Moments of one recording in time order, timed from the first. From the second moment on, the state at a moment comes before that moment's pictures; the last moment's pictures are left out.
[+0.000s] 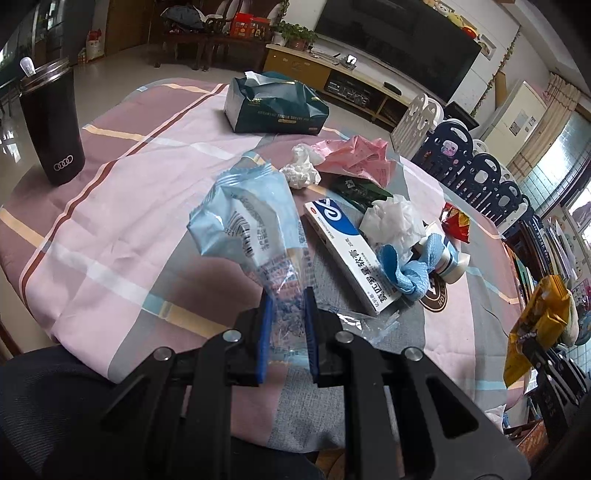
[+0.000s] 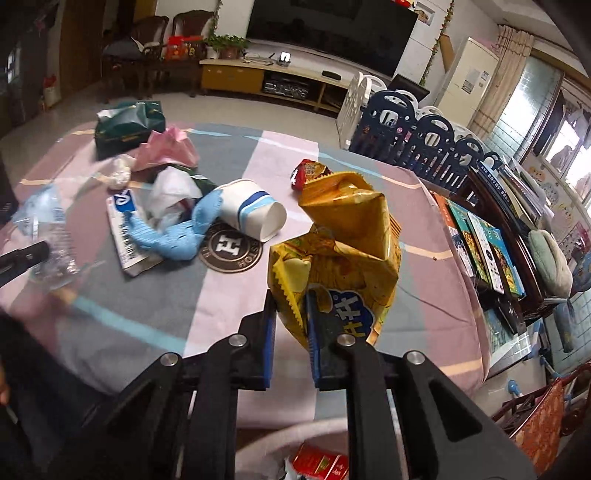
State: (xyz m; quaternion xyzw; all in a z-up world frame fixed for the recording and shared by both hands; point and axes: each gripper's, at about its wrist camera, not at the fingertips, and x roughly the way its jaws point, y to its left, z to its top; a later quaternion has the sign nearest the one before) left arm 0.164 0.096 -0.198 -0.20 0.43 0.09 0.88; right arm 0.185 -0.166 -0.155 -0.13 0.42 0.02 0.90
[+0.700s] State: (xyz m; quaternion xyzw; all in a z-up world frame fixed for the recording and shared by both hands) left arm 0.164 0.096 -0.199 -0.20 0.43 0.09 0.87; right arm 0.143 -0.168 -0.144 -0.09 0.42 0.03 0.90
